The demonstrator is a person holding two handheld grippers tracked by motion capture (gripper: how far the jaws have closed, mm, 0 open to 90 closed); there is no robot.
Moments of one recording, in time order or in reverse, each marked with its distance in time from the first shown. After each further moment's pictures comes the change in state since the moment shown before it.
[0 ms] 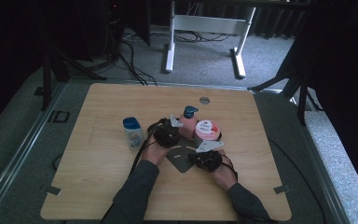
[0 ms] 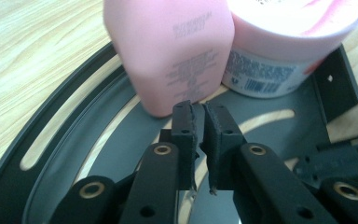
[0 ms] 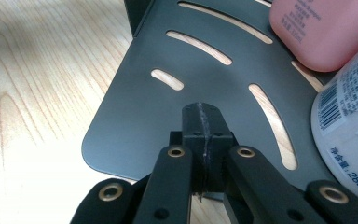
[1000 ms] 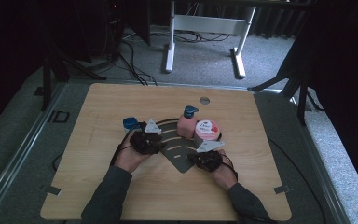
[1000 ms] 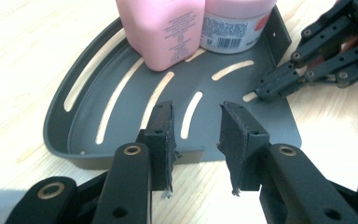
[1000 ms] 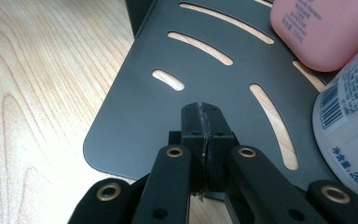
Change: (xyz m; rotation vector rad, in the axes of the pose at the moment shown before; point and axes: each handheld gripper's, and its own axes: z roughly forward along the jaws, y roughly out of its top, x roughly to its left) left arm 0.024 -0.032 -0.068 -0.009 -0.111 0.081; right arm -0.002 -0.001 0.000 -0.009 0.013 0.005
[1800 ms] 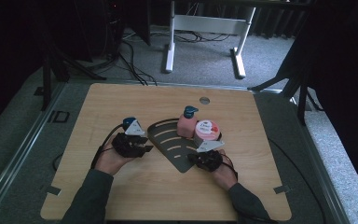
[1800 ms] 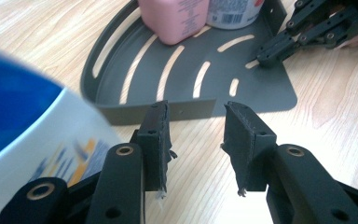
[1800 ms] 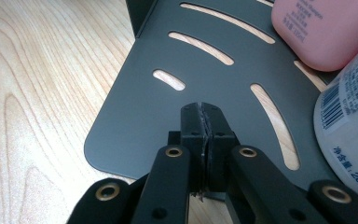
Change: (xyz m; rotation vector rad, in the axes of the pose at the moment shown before) left arm 0.017 -0.027 -0.040 0.008 -0.009 0.016; right arm -0.001 0.000 0.000 0.000 0.008 0.003
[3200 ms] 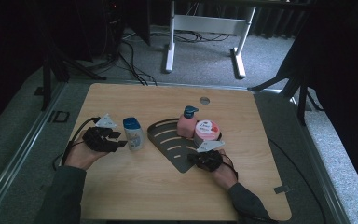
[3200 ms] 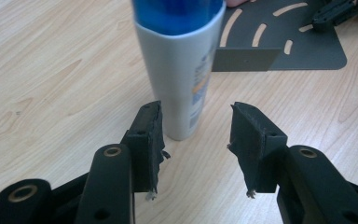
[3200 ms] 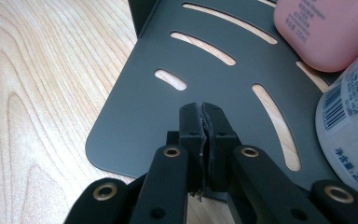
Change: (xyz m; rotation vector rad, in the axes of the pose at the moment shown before) left arm 0.052 -0.029 -0.047 0.066 0.062 -0.052; right arm -0.001 0.000 0.000 0.000 0.011 -0.004
